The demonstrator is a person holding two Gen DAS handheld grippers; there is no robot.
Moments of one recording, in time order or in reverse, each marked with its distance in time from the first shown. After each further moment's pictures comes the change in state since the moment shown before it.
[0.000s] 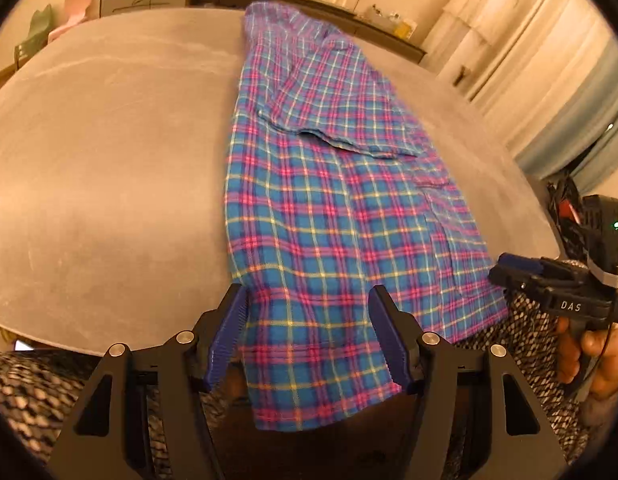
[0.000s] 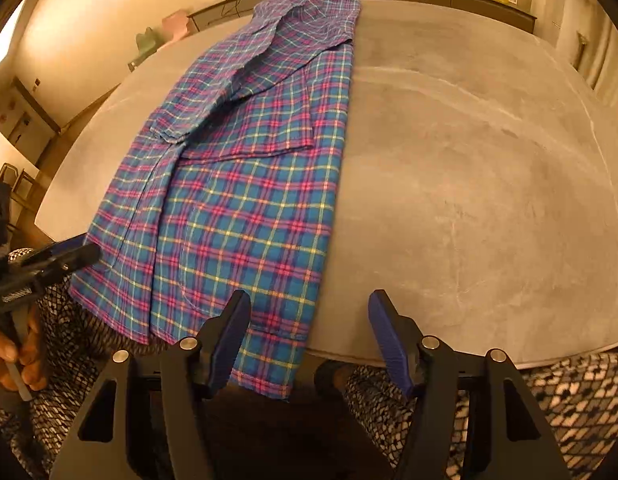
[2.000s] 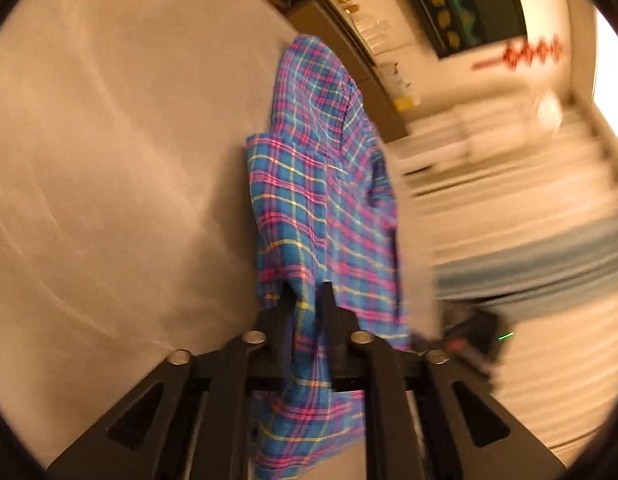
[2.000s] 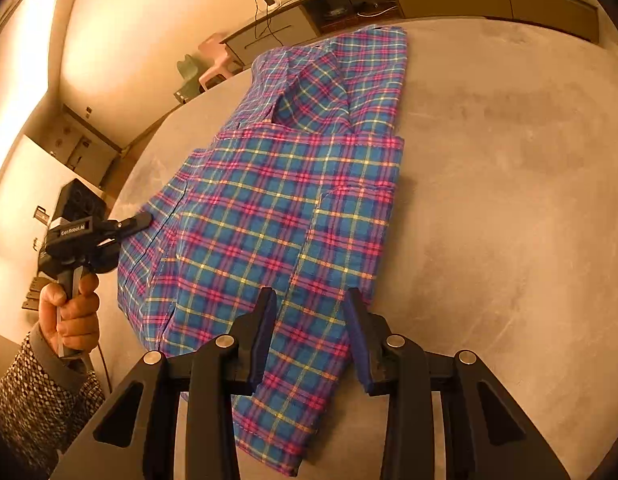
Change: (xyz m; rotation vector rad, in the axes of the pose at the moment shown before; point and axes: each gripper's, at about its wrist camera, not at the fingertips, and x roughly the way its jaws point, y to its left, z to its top) left arm 0.122 0.123 0.269 -0.368 0.006 -0.361; right arm 0.105 -0.060 0.300 0.012 -0.020 0.283
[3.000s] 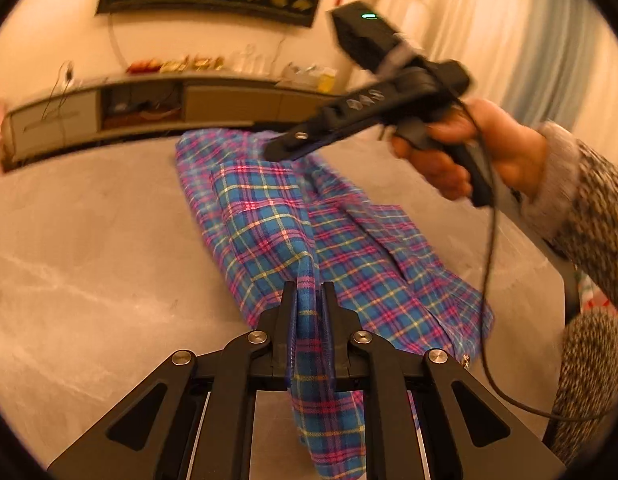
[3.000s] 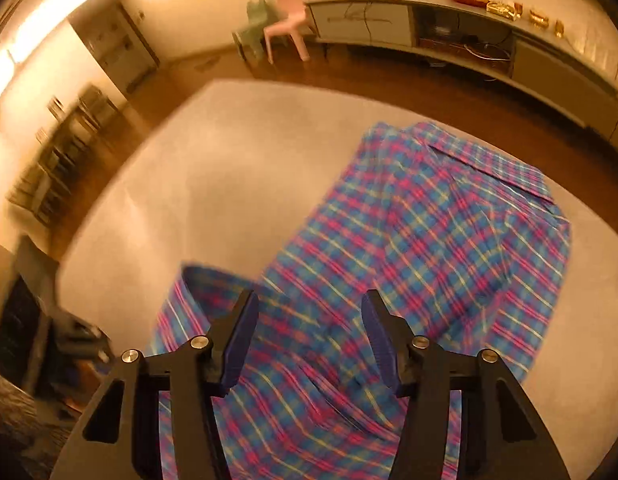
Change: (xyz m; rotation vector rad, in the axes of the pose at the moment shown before) left arm -0.023 -0.076 -0.047 0.756 -0.145 0.121; right arm -0.036 0.125 0.056 -0.364 0.106 0.043
